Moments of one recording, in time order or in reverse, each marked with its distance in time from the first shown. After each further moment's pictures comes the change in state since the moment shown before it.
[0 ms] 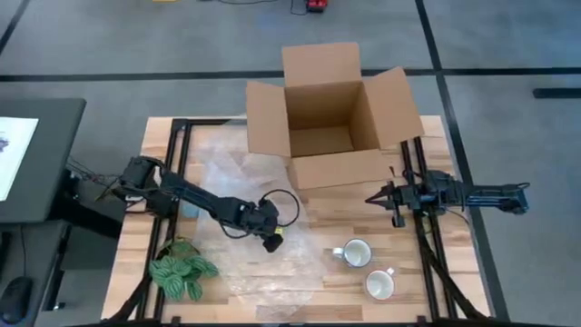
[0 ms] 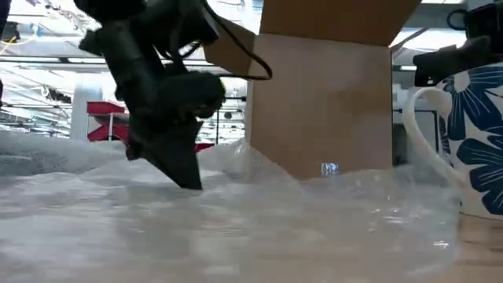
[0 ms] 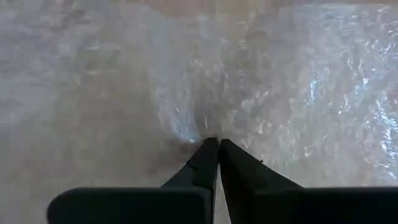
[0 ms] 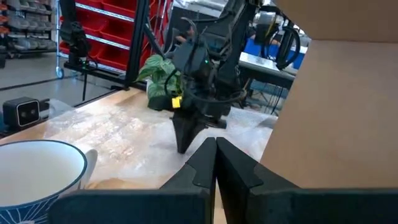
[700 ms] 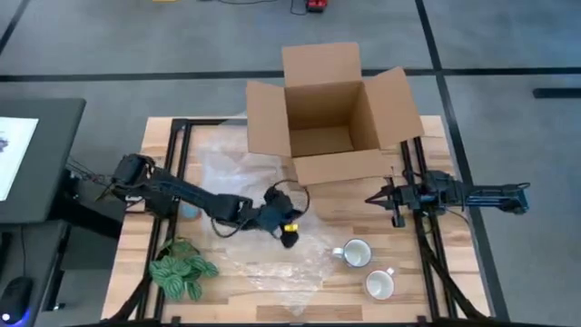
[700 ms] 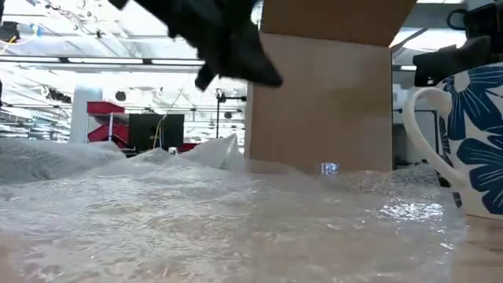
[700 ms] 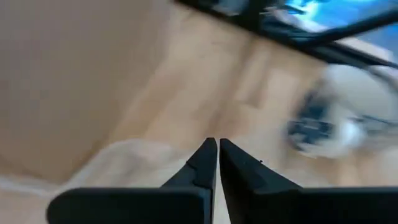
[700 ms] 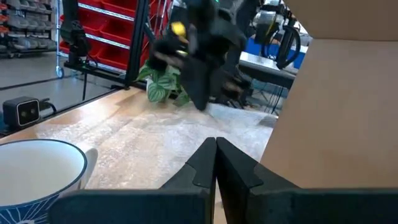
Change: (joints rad) left arm -0.118 -0.114 0.159 0.207 -0.295 0.366; right arm 0.000 0.000 0.000 0.000 0.000 0.000
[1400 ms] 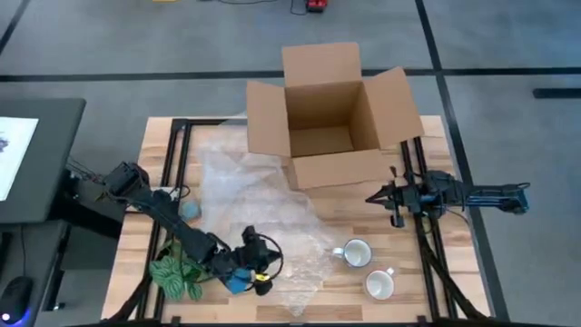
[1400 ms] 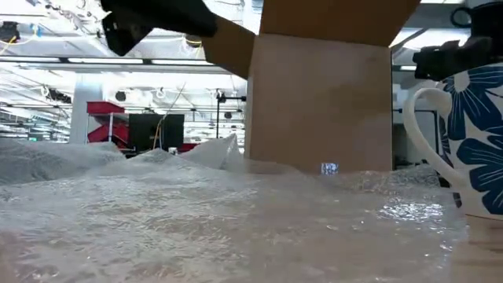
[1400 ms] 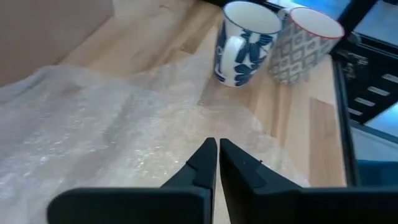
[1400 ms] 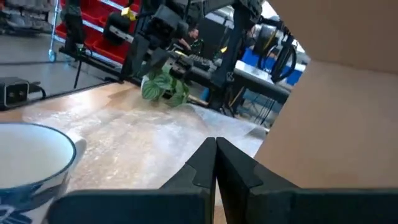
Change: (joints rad) left arm -0.331 -0.001 0.002 -0.203 -0.264 -0.312; right arm 0.001 0.000 0.000 0.021 -0.002 -0.048
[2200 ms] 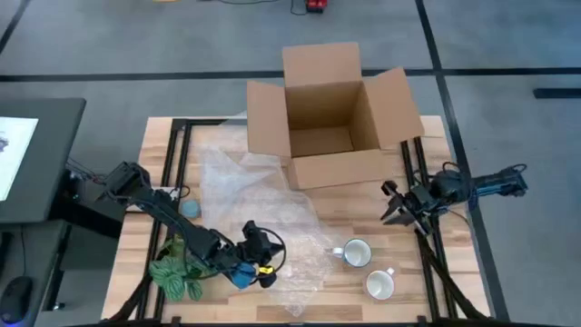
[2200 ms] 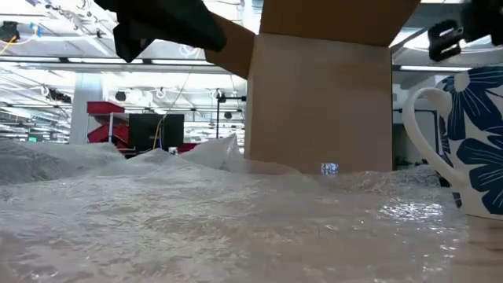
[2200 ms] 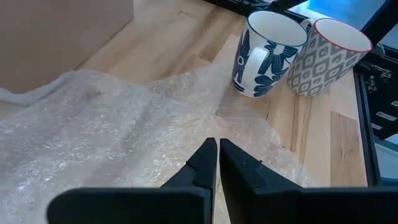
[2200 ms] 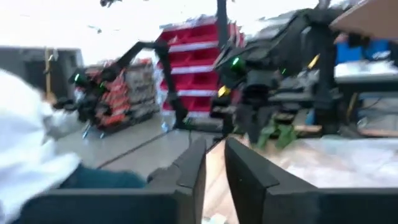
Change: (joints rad) left arm 0.035 0.000 0.000 0.002 -0.006 -0.009; right arm 0.262 0.143 0.140 0.075 -0.131 0.417
